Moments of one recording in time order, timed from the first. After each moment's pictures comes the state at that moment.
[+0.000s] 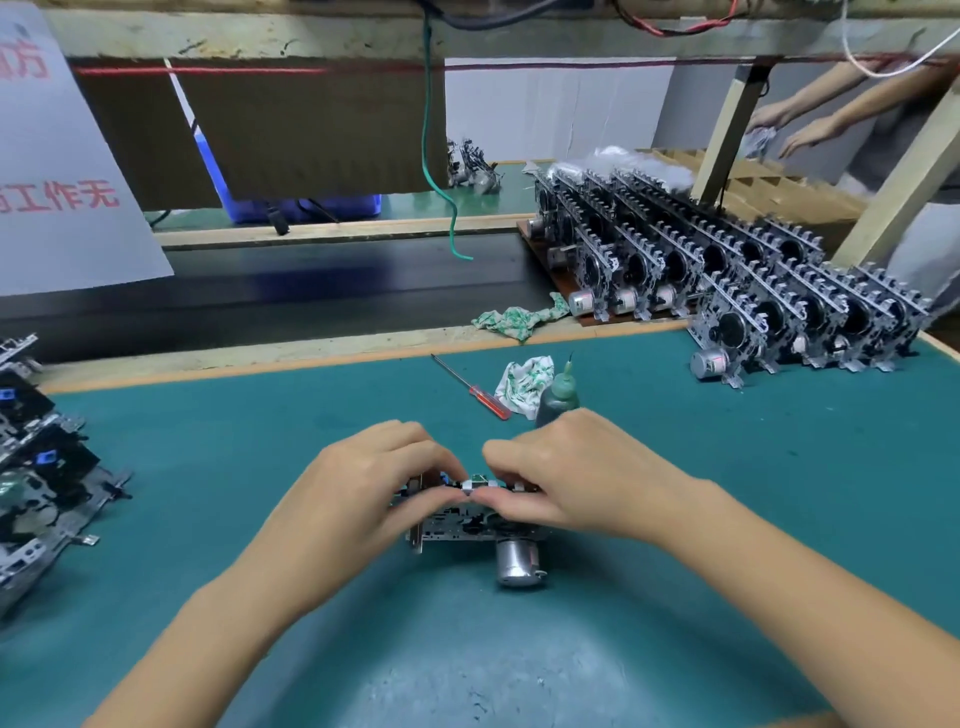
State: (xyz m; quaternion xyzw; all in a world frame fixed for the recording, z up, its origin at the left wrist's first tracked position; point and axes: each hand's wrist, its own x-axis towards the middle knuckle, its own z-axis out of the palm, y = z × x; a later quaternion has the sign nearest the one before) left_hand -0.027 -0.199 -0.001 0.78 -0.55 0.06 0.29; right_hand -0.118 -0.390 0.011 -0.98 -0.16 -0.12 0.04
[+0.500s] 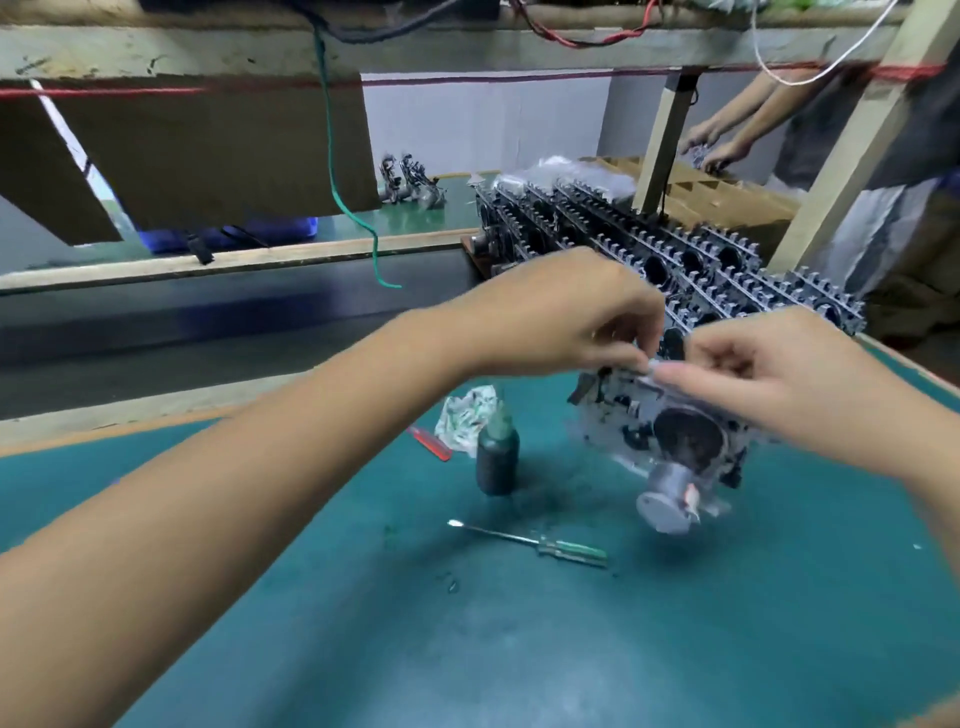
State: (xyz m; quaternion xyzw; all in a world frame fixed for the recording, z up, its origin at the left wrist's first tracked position) left_hand -0.011 -0.401 0.098 0.61 -0.77 0.04 0.16; right_hand -0.177 -0.510 0.077 -0.96 0.09 -0.18 0.18
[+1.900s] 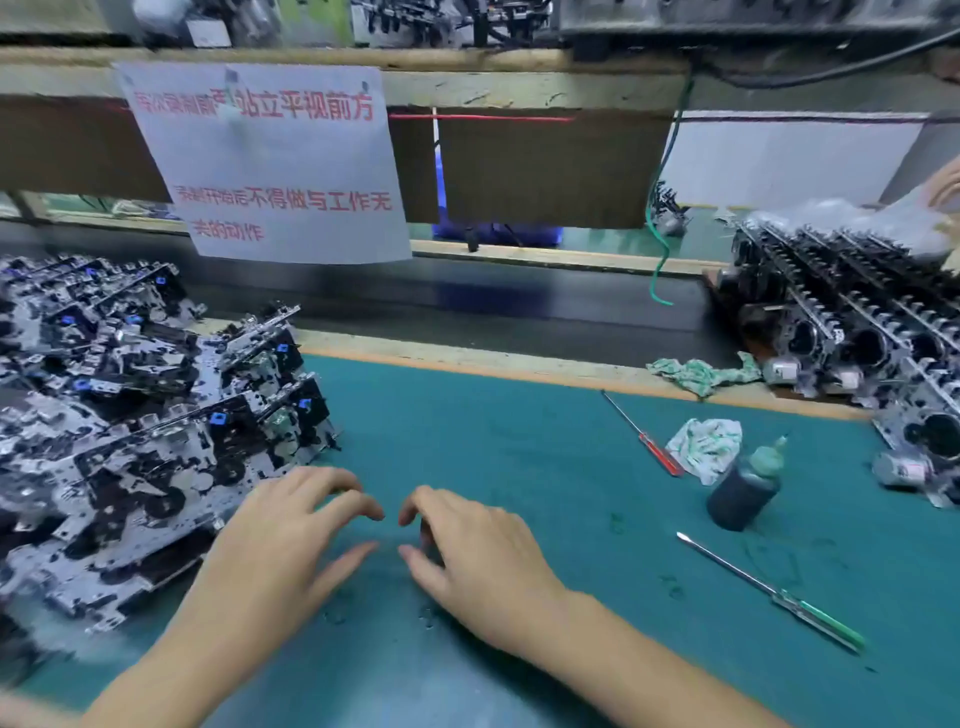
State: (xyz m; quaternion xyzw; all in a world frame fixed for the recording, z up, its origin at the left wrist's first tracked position) left_hand -0.024 -0.046 -0.020 0.93 -0.33 0.14 0.09; right_hand -0.053 -0.232 -0.039 -0.95 -0.17 -0.04 0.27
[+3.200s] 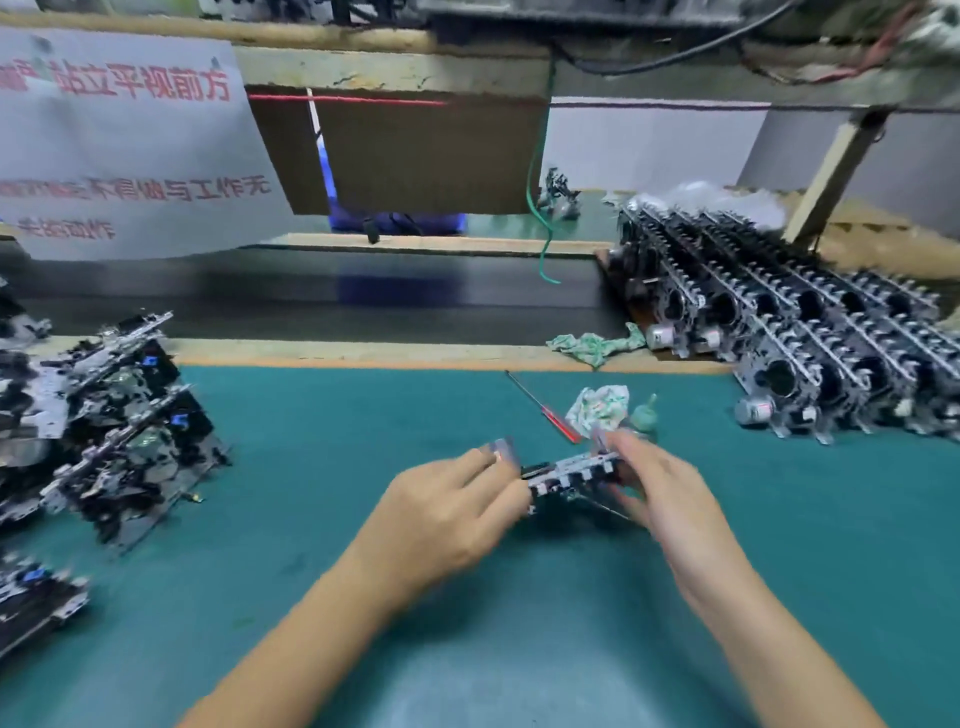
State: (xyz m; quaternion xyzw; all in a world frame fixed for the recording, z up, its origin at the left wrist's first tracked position) left_hand -0.027 -0.196 -0.027 0.70 -0.57 0.42 0.13; right_hand -0.116 -0.371 -0.019 -0.66 0.25 -0.16 0.69
